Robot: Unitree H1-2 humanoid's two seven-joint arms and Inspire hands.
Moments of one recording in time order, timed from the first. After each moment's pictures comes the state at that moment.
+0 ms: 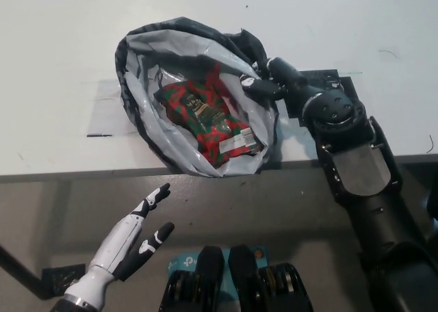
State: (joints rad) left_arm -0.06 0.26 -0.15 -0.06 0.30 -0.13 -0.15; right_arm -0.93 -0.01 0.00 0.64 -0.19 0.42 0.26
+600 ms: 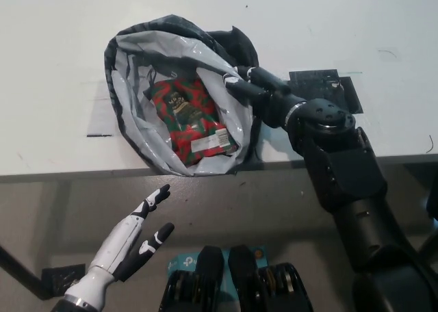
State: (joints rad) left_arm -0.06 0.26 -0.15 -0.06 0.30 -0.13 -0.15; right_arm -0.93 0.04 -0.04 0.67 0.12 0.45 0.20
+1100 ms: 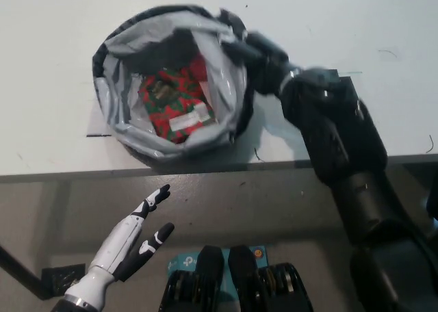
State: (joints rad) left_arm -0.06 0.25 -0.15 -0.06 0.30 -0.13 -0.15; right_arm -1.06 0.03 -0.04 0.67 0.34 0.47 0.09
